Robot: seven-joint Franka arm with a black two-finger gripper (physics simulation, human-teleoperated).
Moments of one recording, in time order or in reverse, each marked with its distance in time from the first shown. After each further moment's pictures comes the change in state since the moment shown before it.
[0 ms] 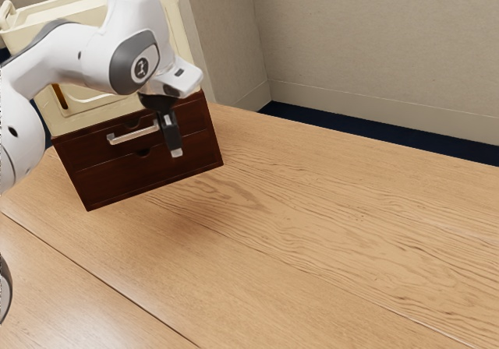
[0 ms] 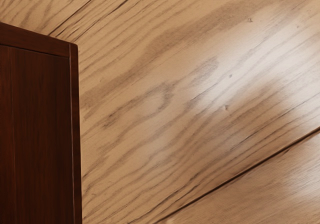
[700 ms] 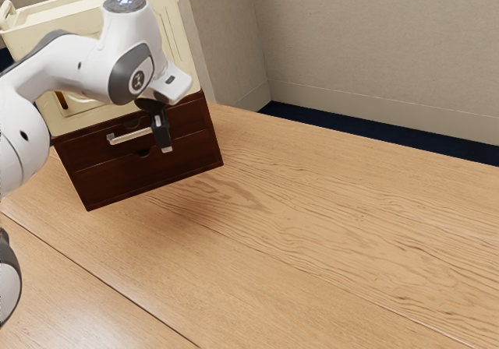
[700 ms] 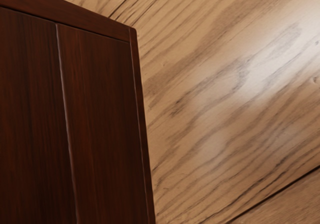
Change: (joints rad) arm 0.053 0.052 0.003 0.004 0.054 0.143 0.115
